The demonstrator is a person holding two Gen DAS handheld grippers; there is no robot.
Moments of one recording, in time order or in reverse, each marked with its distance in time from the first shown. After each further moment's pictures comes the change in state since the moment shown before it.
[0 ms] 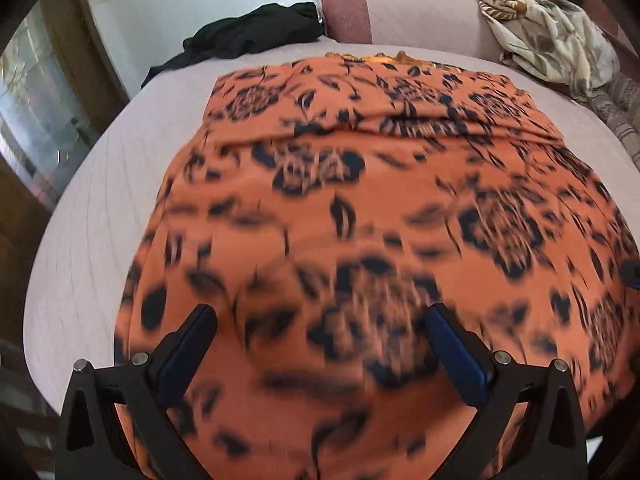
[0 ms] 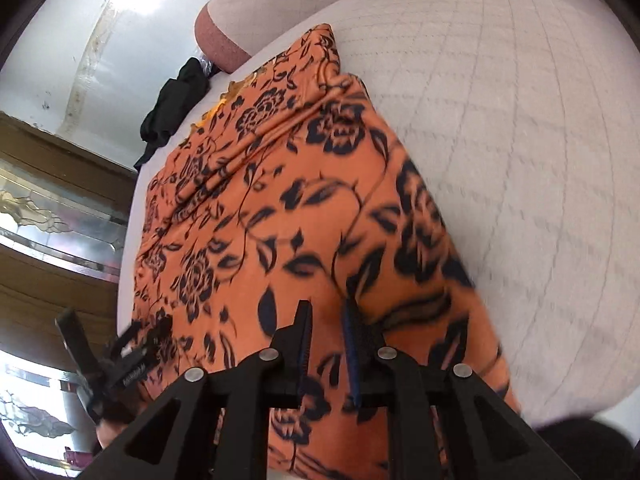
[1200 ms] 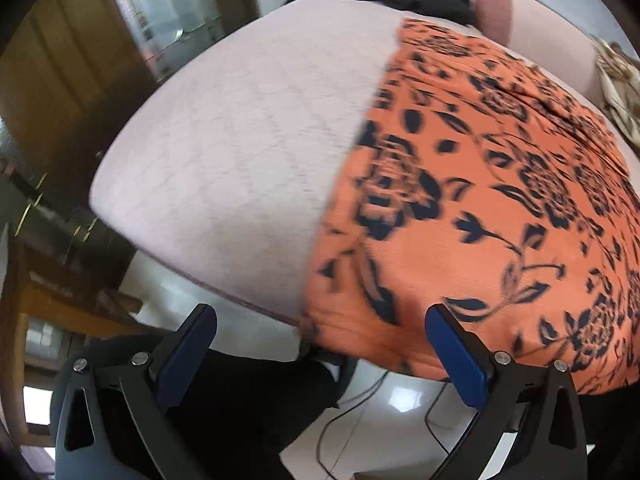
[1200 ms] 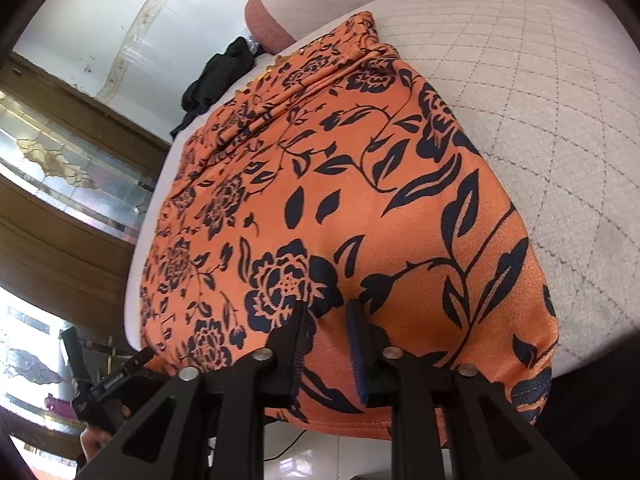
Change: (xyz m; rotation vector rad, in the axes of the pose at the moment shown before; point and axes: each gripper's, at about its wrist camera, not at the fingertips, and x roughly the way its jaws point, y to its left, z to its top) left arm -0.054 0.119 -0.111 -0.368 0.142 0.196; right arm -0.011 -0.002 -0.066 -0.138 -0.005 0.101
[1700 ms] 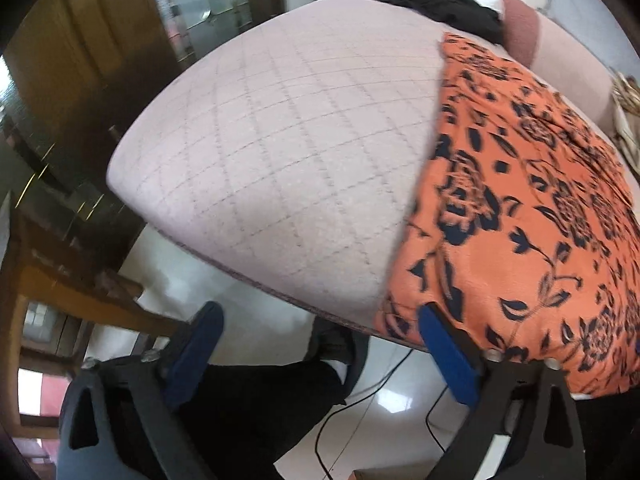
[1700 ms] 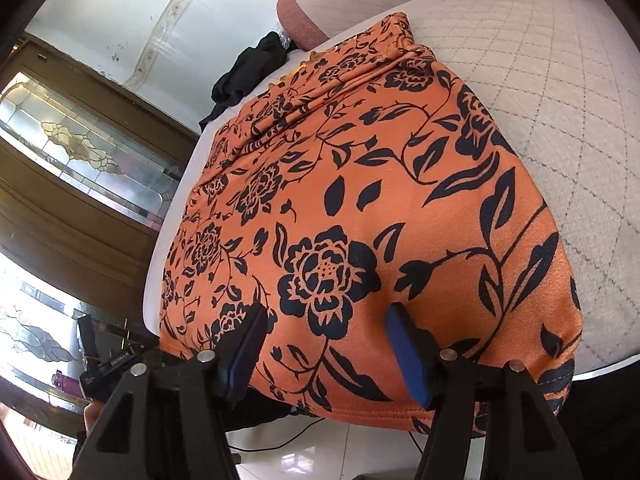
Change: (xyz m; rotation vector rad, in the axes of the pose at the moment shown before) left arm 0.010 0.058 -0.001 -0.053 0.011 -0.059; right arm -0.003 0.013 -0.009 -0.067 0.002 0.058
